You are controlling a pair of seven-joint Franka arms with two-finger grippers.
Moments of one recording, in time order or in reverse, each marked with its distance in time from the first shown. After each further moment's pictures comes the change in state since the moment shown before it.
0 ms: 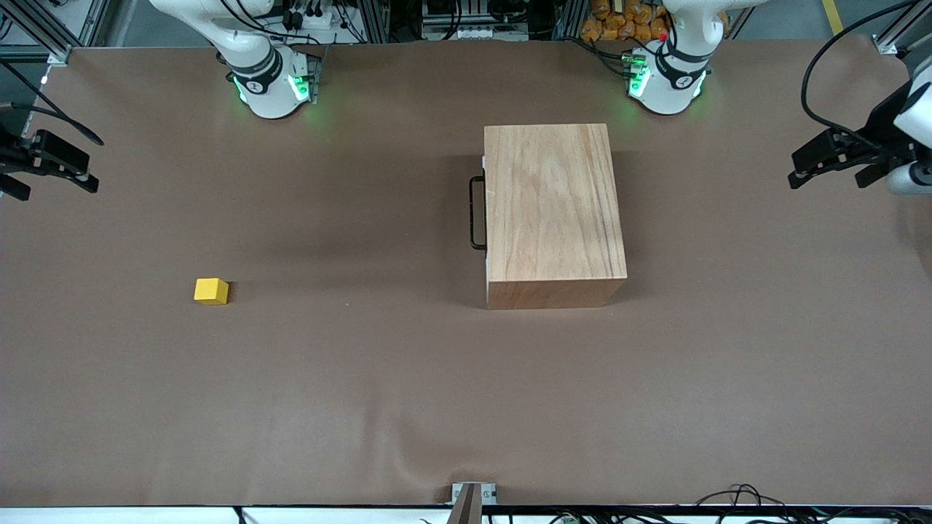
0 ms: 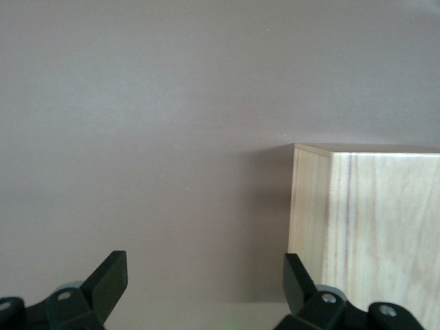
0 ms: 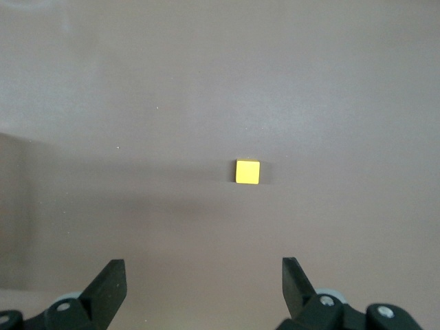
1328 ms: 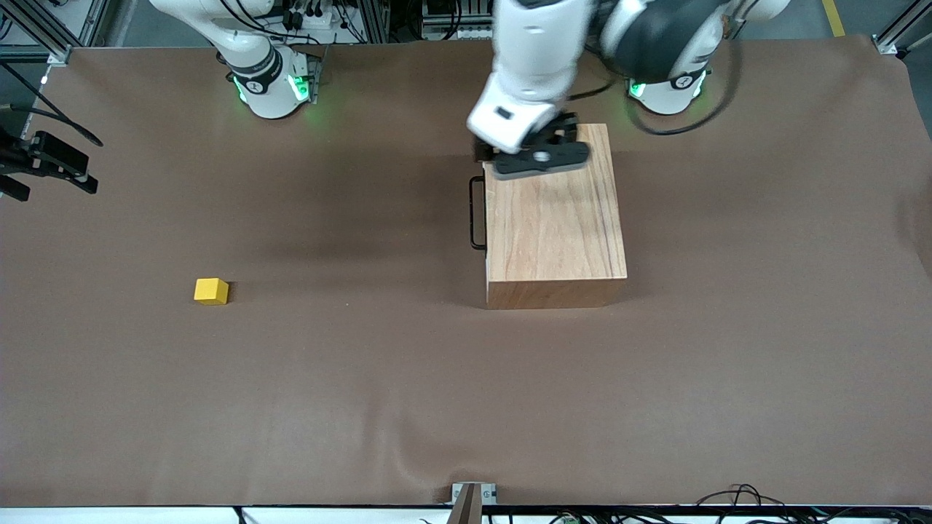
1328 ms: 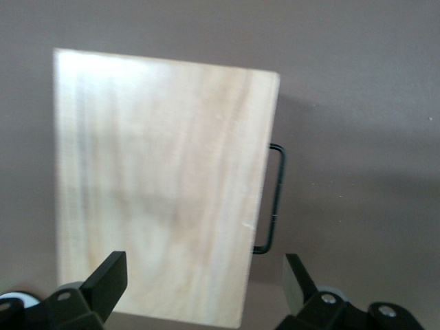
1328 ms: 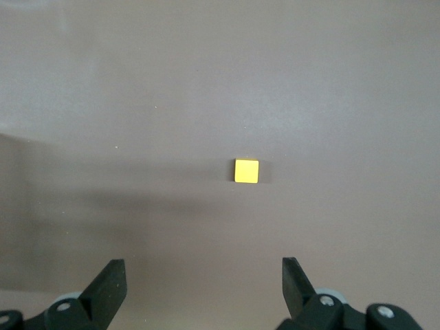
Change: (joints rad) left arm -0.660 0.372 -0.142 0.220 0.163 0.055 -0.873; right arm -0.007 0.004 0.000 -0.001 0.000 0.000 0.000
